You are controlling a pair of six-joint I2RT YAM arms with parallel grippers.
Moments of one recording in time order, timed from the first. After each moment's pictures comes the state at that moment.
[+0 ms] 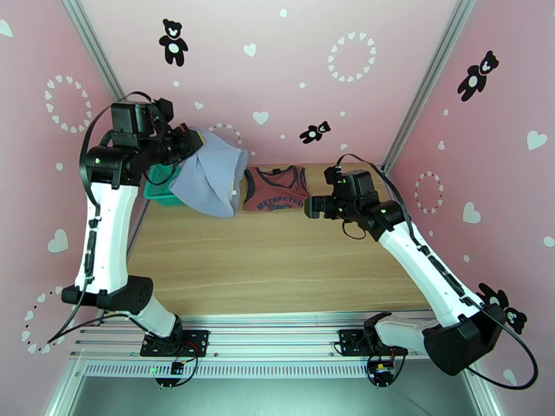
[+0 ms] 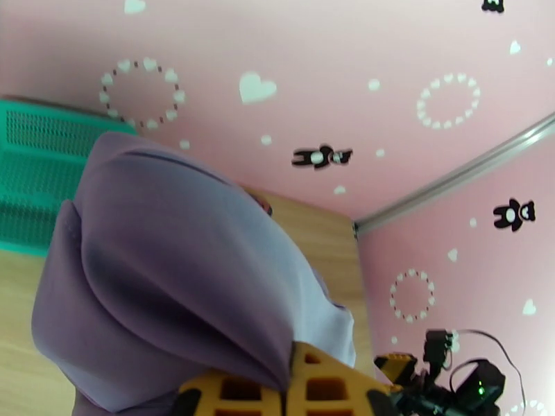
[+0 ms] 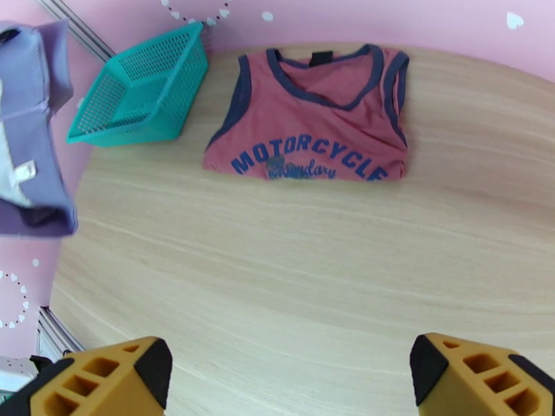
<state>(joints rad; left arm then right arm) -0.20 1.57 2.20 -1.12 0.35 -0.63 0.39 1.27 1.27 -0.75 -0.16 0.27</state>
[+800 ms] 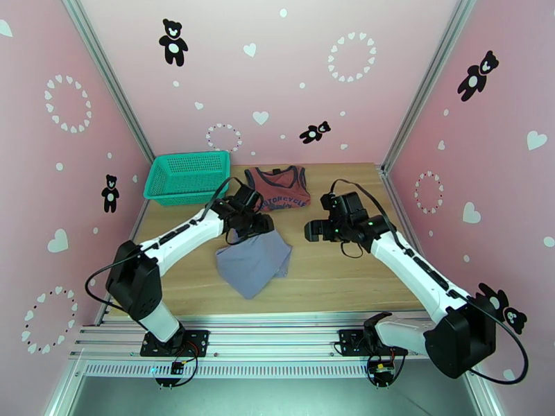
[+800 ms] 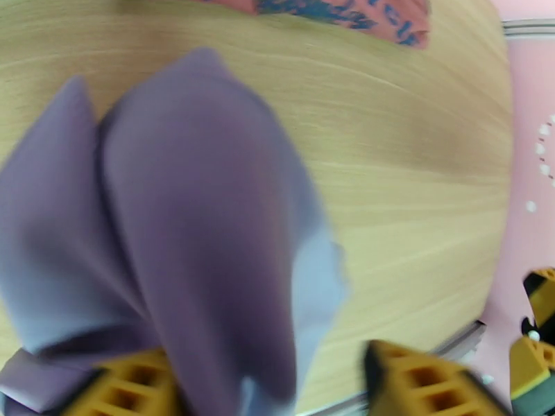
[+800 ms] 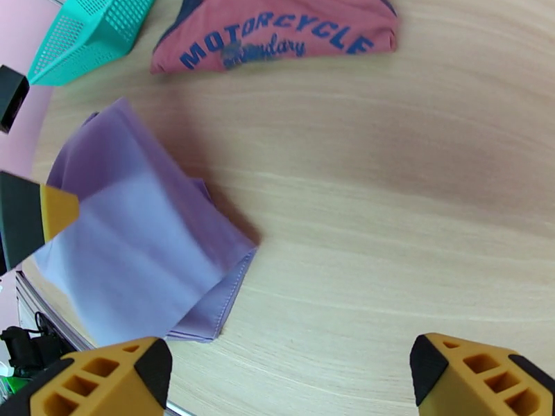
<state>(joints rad) -0.63 1.68 1.37 -0.75 0.13 -0.83 0.40 1.25 1.01 -0.72 -0.17 0.28</state>
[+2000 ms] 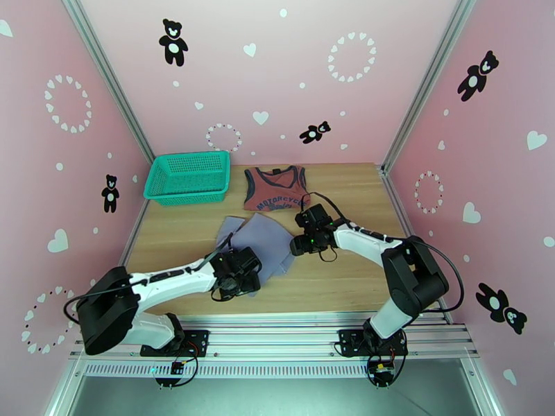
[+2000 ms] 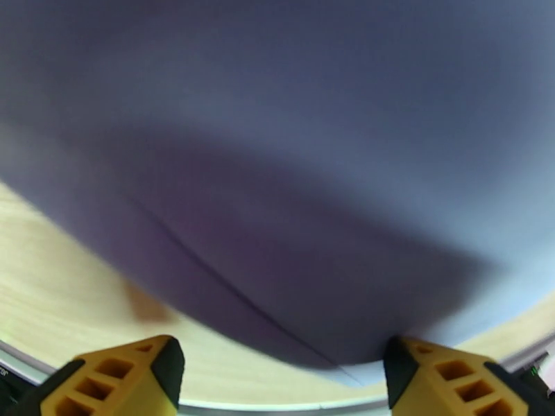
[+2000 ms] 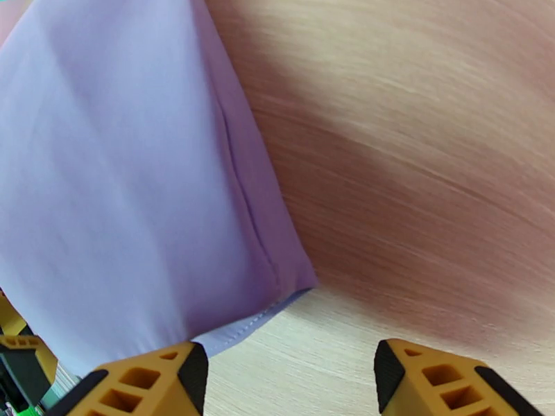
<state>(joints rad) -0.93 1.45 0.75 -0.68 -0.03 -1.19 0.50 1.65 0.95 -0.47 -0.22 0.22</state>
